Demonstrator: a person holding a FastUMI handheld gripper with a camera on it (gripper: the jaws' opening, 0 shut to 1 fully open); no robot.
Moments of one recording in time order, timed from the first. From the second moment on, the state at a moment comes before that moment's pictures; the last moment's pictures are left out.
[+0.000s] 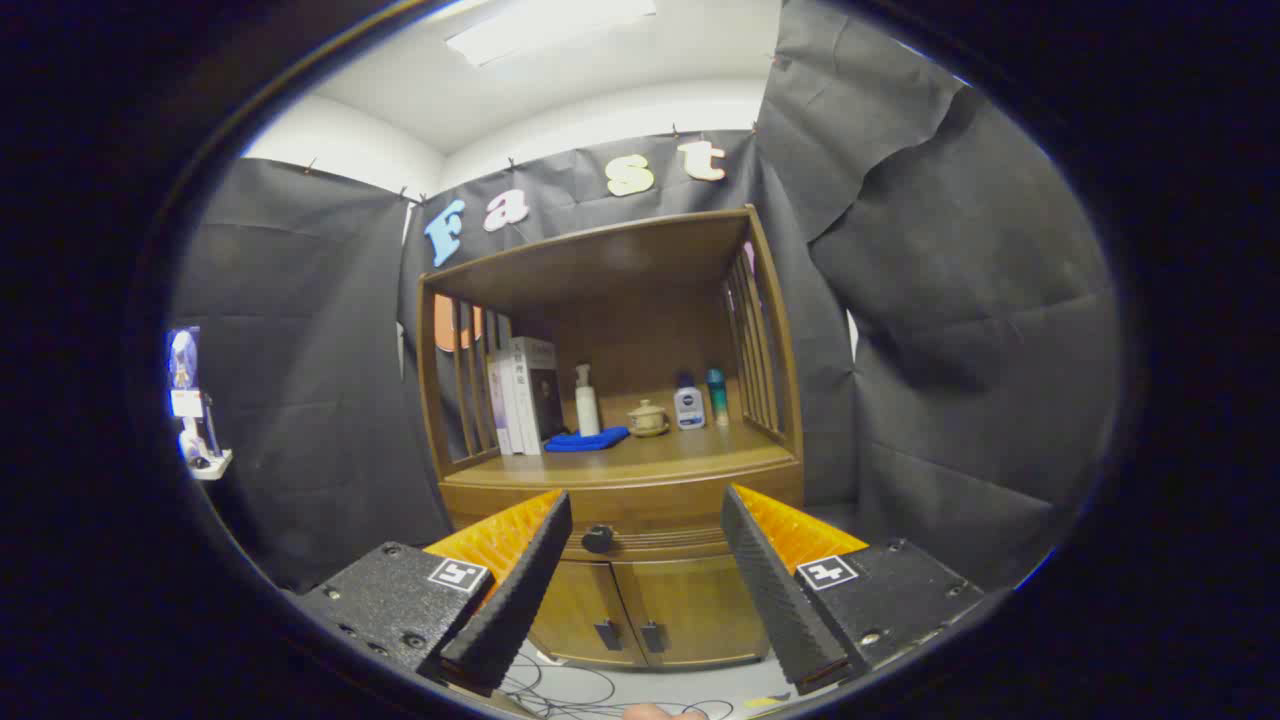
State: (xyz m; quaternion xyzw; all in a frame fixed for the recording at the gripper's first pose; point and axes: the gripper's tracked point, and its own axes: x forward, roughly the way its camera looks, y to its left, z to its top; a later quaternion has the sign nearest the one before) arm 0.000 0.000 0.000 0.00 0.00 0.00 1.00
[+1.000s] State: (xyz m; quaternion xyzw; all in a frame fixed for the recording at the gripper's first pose) arm 0.008 0.035 0.010 -0.01 -0.01 -0.01 1.00
